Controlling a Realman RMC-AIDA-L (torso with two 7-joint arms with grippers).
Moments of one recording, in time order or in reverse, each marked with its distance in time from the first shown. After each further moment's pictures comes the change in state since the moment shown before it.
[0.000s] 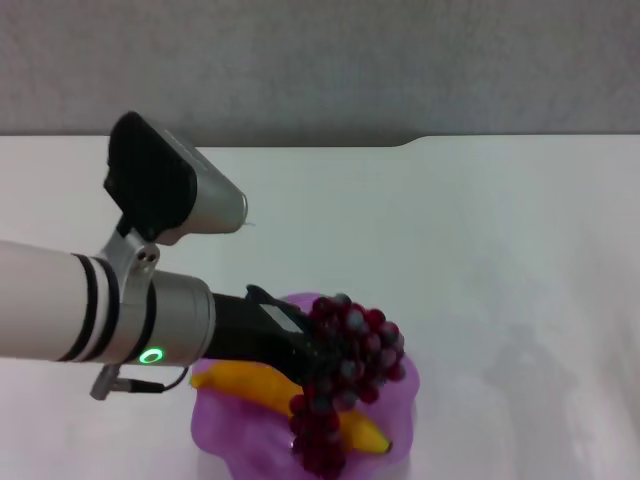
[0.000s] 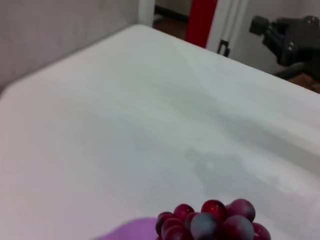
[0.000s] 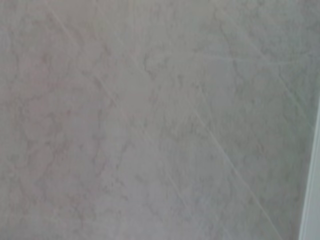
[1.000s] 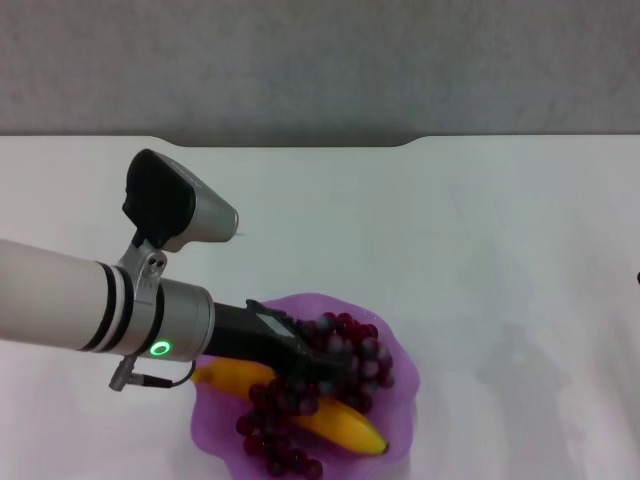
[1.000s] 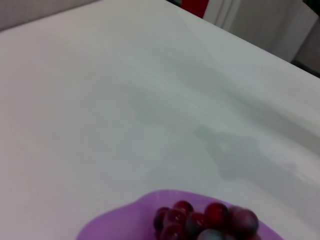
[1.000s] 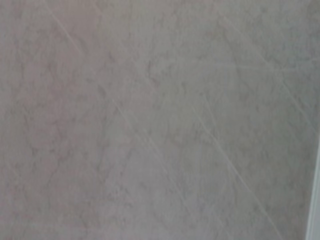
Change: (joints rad) left arm -0.188 0.000 -0.091 0.512 -0.221 0.091 0.290; right arm -0.001 0.000 -0.001 0.017 -0.005 -0.002 -0.005
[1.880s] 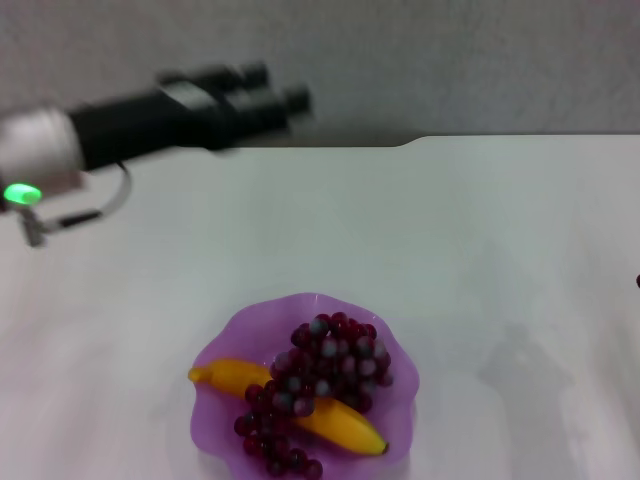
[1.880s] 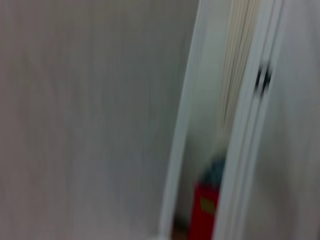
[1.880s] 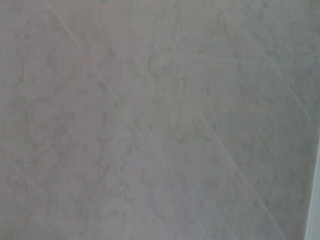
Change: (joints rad) left arm 0.111 0.001 -0.392 -0.157 -0.557 -0.120 0.399; right arm 0.001 0.000 0.000 -0.007 0.000 0.008 0.003
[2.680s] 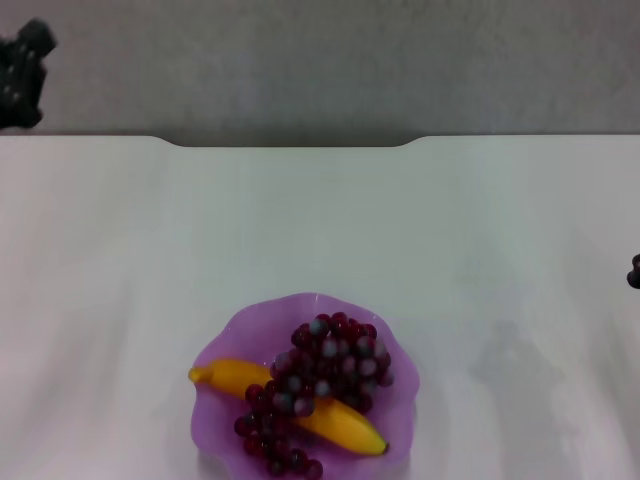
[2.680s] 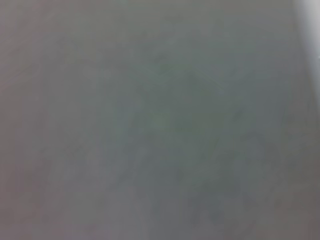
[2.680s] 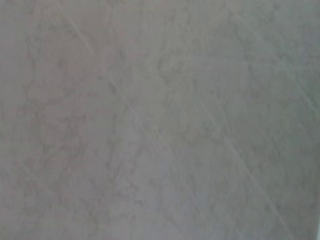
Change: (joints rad) left arm 0.093 -0.013 -0.184 0.346 -0.473 0.044 0.793; right arm 0.015 0.000 -0.014 -0.005 0.000 0.001 0.000
